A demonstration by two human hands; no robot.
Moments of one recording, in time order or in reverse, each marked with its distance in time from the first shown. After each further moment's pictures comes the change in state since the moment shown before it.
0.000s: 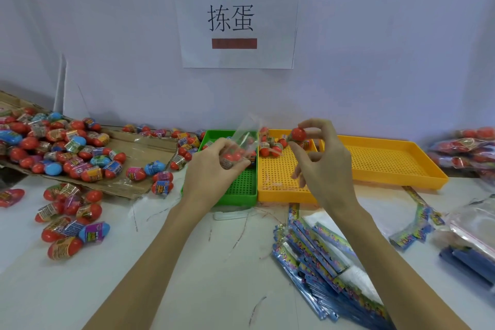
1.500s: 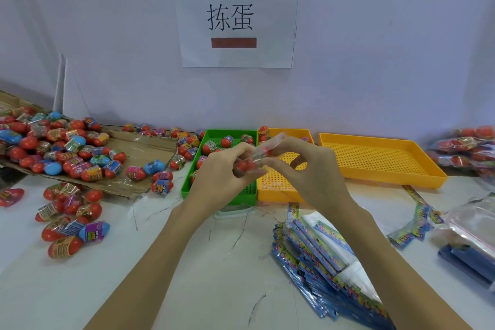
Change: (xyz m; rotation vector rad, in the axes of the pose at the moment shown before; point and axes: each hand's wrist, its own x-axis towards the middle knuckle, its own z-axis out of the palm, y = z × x) left_hand -0.004 0.009 0.005 -0.049 -0.162 0.240; right_hand -0.005 -0.016 0.004 -0.162 -0.207 -0.313
